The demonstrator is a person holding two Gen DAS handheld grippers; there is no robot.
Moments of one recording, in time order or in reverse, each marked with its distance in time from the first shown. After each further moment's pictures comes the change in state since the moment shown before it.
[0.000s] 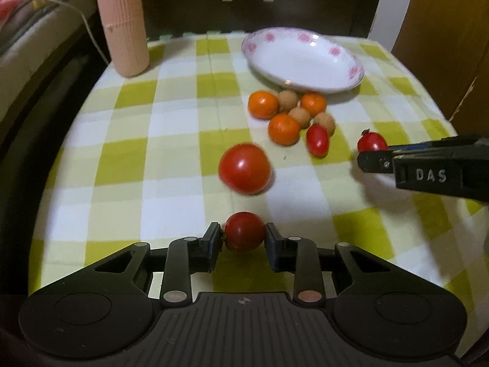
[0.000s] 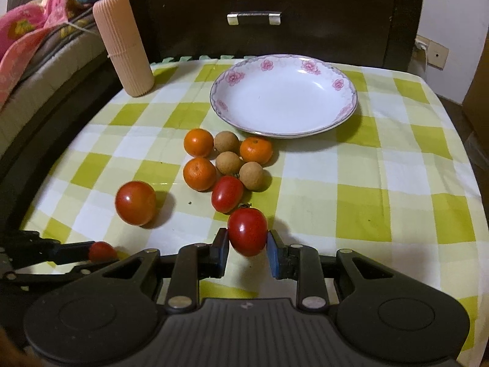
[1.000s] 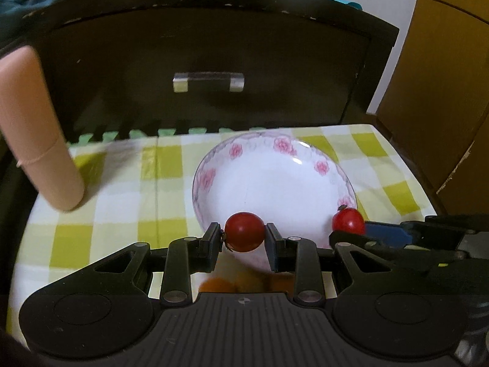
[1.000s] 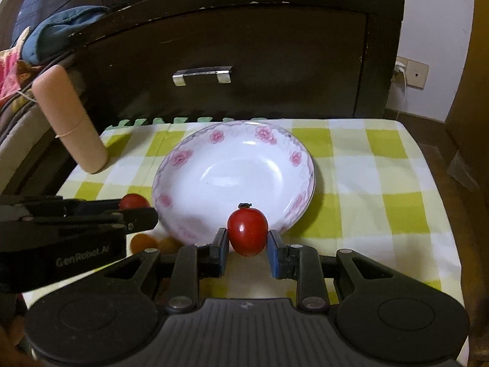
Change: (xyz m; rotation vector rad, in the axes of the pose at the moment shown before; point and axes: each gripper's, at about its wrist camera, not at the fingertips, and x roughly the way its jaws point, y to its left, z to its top) left arm 0.057 -0.028 0.146 0.009 -0.161 -0.074; right arm 0.027 -0.050 0.087 0.063 -0.093 -0.047
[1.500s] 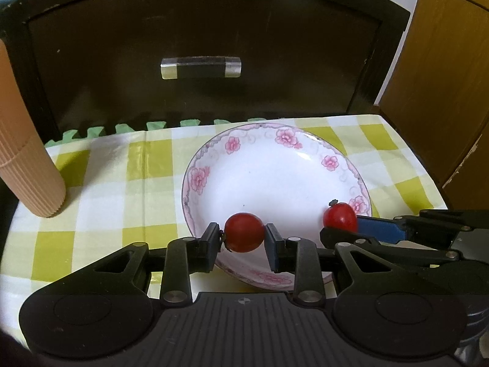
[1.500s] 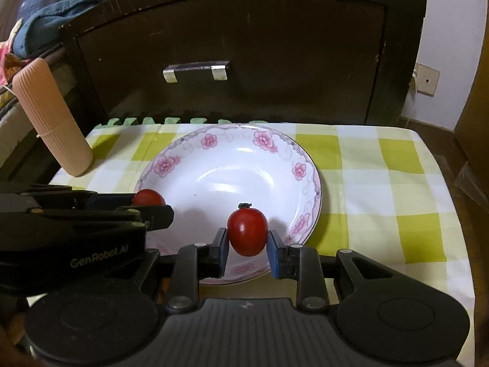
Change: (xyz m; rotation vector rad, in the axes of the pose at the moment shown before) left arm 0.028 -0.002 0.004 0.008 0.033 -0.003; right arm 0.035 -0.006 0.007 -0.026 0.005 -0.001
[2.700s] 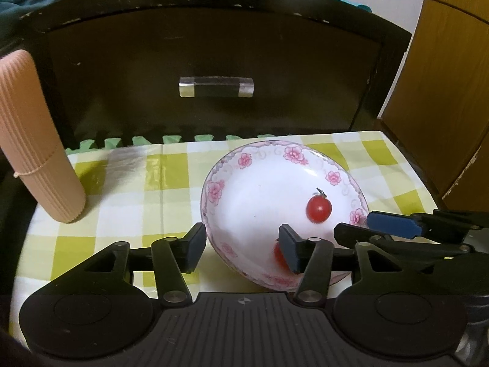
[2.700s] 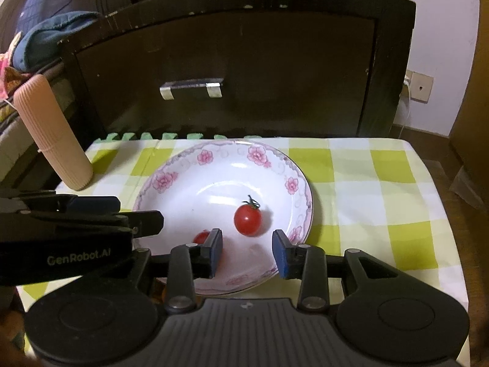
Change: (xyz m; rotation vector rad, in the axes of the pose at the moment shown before) left arm -0.023 0.006 0.006 -0.025 -0.036 0.017; right arm -0.017 -0.003 0.005 0.018 -0.052 -0.005
